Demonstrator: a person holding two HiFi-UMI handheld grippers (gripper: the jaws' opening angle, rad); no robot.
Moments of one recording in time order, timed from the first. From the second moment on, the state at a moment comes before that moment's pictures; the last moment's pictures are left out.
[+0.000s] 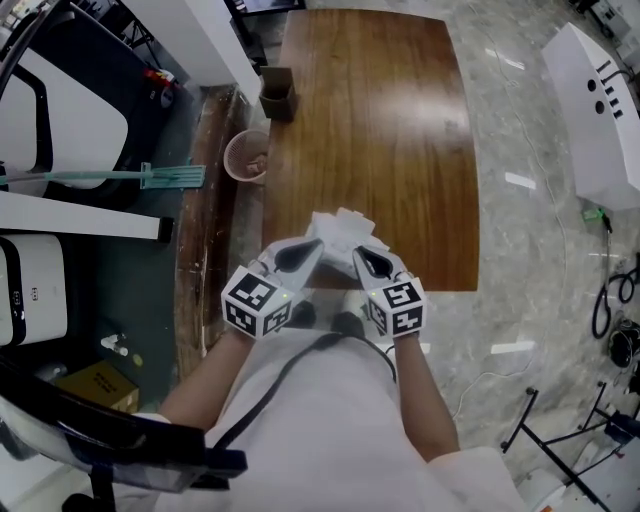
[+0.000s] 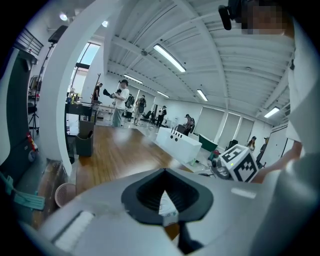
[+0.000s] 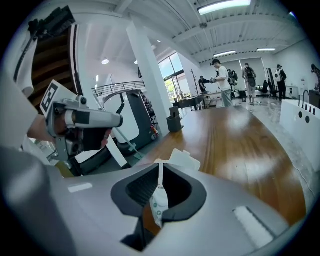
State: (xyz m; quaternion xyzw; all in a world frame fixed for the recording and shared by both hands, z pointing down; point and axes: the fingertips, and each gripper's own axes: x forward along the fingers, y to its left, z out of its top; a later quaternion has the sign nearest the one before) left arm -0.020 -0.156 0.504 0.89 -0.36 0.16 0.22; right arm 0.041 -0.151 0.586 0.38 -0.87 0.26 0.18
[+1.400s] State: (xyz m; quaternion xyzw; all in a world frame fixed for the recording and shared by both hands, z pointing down) left arm -0.031 -0.184 0.528 0.89 -0.33 0.17 0.25; right arm 0.021 -0.165 0.652 0.35 -0.84 0.28 0.32
